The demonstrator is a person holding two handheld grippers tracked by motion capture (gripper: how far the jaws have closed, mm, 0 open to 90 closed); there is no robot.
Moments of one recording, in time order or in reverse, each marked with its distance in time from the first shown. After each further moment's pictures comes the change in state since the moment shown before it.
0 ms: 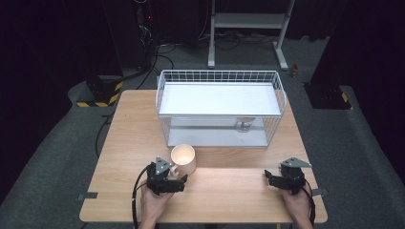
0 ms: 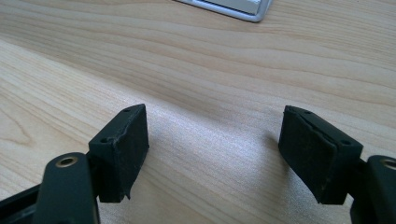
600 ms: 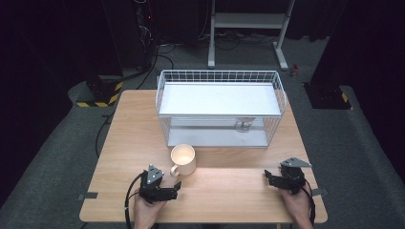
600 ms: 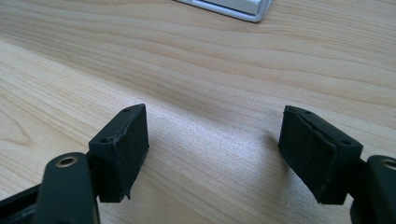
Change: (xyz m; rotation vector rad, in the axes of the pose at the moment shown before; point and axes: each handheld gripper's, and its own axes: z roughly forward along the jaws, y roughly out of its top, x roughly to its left) left arm 0.006 -0.025 -0.017 0.011 -0.021 -0.005; right arm 0.000 0.000 0.000 0.000 0.000 0.000
